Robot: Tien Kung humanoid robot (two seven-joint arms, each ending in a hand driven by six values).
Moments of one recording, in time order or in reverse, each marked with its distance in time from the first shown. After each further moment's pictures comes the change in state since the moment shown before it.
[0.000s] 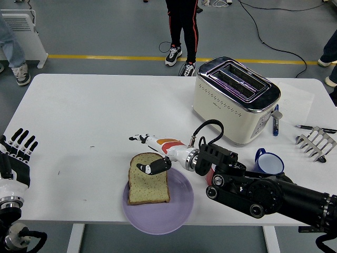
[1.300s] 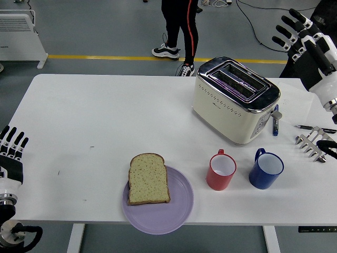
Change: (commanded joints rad) left arm -0.010 0.000 -0.053 -0.001 -0.117 -0.021 0.005; right arm -0.489 -0.351 1.148 0.389 0.847 0.135 0.124
